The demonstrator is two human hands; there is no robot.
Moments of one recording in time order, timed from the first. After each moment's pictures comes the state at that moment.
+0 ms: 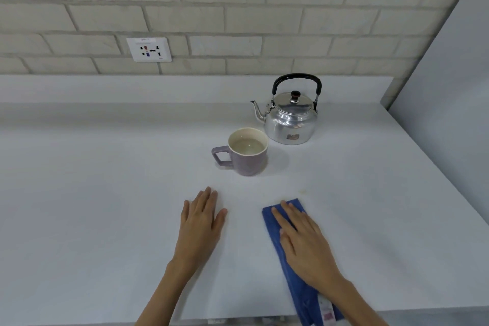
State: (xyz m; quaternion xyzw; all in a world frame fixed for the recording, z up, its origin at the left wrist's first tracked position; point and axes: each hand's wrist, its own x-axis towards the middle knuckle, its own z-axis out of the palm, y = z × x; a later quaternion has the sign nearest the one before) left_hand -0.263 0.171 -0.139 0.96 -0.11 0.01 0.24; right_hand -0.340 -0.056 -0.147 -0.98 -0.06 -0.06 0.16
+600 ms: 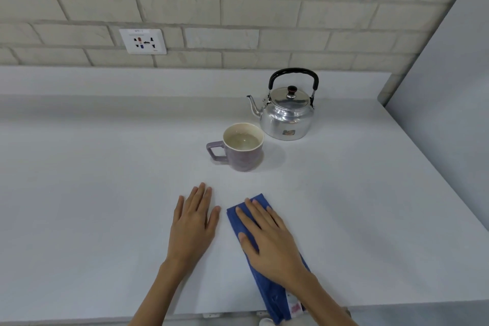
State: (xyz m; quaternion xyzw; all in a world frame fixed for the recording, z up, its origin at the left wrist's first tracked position) left_hand -0.269 0.172 -0.144 0.97 -0.12 0.04 0.22; right_hand -0.331 -0.008 -0.142 -0.98 -0.11 -0.03 0.15
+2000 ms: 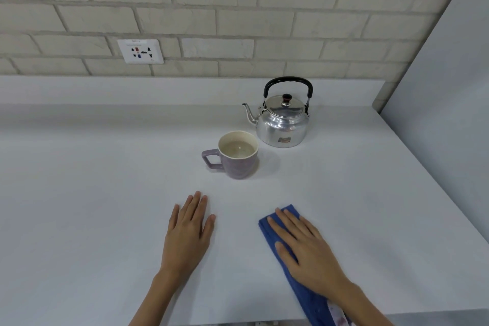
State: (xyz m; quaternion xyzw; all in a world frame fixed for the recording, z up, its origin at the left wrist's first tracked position) left_hand -0.269 0.171 -0.148 0.97 -0.12 0.06 0.22; right_hand -0.350 -0.085 -0.140 -0.98 -0.11 -0.01 0.14
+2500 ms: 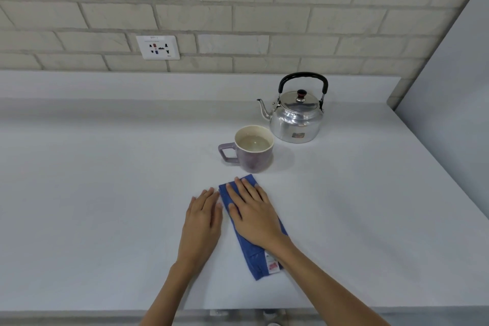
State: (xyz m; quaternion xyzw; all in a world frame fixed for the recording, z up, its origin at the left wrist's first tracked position) left_hand -0.270 0.178 -0.145 0.93 -0.11 0.07 0.35; right_hand -0.264 0.030 -0.147 -0.98 -0.12 -0.05 0.13
